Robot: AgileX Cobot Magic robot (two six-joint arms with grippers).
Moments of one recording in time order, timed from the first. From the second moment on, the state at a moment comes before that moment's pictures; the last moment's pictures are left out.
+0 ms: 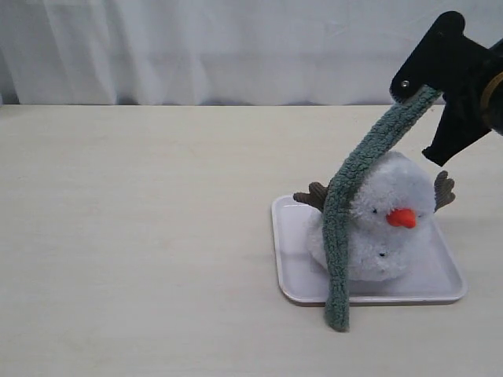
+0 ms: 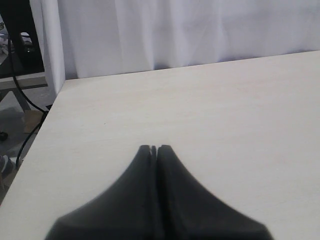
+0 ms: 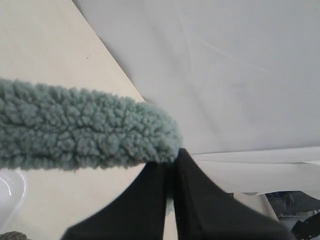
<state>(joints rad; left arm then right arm) -0.08 0.00 0.00 0.05 0.32 0.06 0.38 1.37 -0.85 -1.54 0.57 0.66</state>
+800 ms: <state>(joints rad) -0.08 0.00 0.00 0.05 0.32 0.06 0.37 1.37 -0.90 -0.99 0.68 0.40</state>
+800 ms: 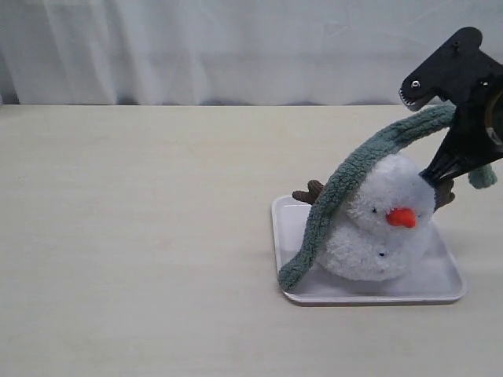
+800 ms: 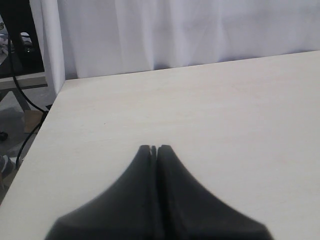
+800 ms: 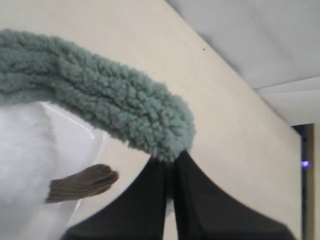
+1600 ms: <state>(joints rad) -0.08 0.00 0.00 0.05 0.32 0.06 0.37 1.49 -1.02 -0.41 0.98 -0.02</state>
